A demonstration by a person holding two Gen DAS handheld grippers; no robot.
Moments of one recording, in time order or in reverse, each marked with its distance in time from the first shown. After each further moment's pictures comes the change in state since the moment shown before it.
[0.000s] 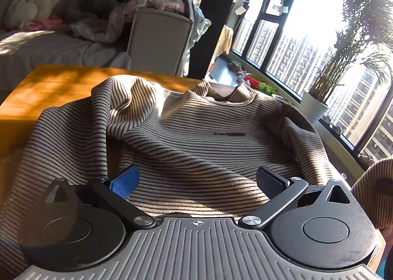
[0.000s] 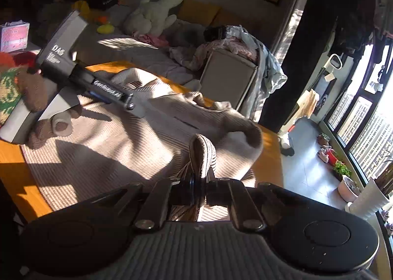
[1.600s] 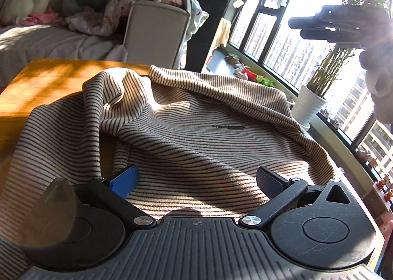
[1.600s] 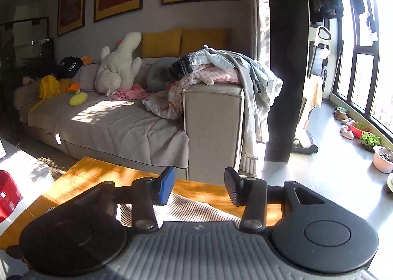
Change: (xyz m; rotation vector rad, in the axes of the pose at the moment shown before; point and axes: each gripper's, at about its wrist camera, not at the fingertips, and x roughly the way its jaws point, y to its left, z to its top) left arm 0.003 -0.003 -0.001 0.004 0.038 -0.010; right arm 0.163 -0.095 0.145 0.321 -0.048 0.162
